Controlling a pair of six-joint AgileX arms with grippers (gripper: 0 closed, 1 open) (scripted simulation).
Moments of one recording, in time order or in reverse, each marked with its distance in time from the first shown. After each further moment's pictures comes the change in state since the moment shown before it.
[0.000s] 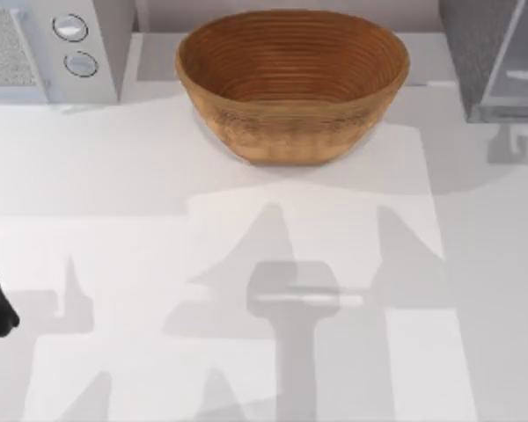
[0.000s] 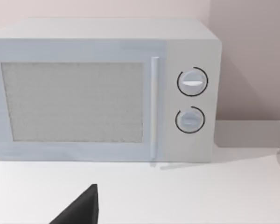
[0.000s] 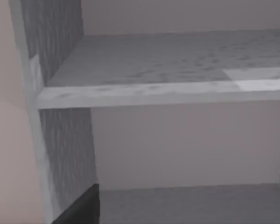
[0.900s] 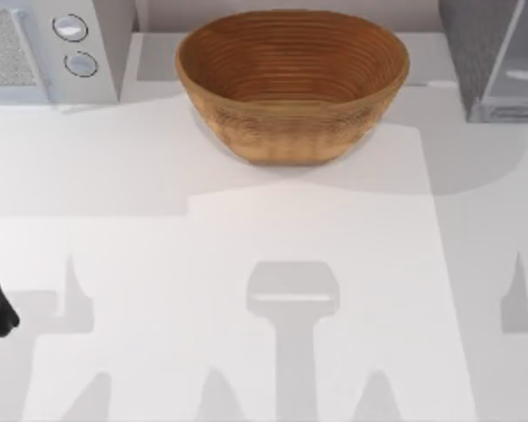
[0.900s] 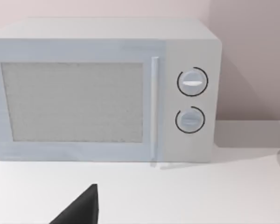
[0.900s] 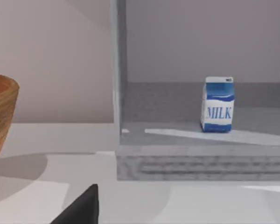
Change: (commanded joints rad) left arm 0.000 0.000 0.000 0.000 0.000 0.000; right arm 0.138 -1.201 -0.718 -0.496 0.090 -0.046
